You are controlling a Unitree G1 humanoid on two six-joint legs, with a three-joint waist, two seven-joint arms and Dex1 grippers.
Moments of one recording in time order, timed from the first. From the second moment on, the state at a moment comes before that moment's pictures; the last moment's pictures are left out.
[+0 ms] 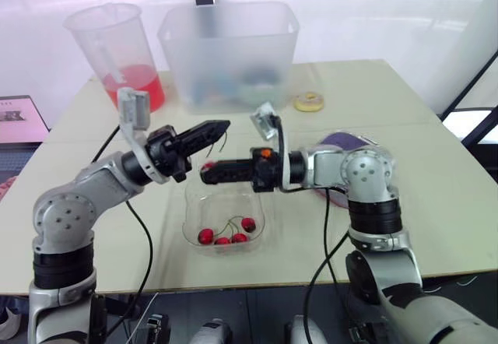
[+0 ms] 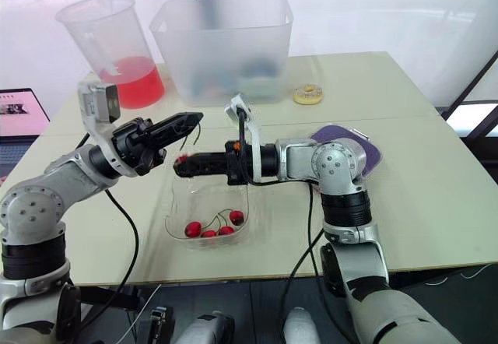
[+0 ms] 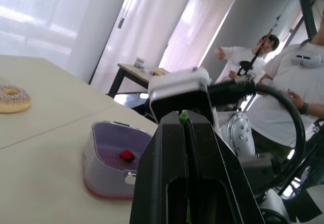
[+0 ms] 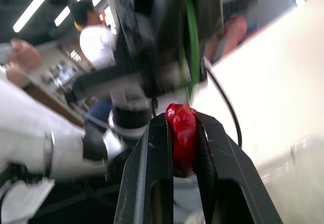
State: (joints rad) left arm -0.54 0.54 0.28 -0.32 -1.32 0.90 -0.56; right arm -0.88 -0.22 -0.02 -0.06 0.96 1.38 0.74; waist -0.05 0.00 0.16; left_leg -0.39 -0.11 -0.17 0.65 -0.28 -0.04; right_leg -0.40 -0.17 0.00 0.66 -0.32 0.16
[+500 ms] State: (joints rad) left arm -0.52 0.55 0.28 -0.32 -1.32 0.88 -0.57; right arm -0.92 -0.64 0.04 -0.02 0.84 1.24 0.89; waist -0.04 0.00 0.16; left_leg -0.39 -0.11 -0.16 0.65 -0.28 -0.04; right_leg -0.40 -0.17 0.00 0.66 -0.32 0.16
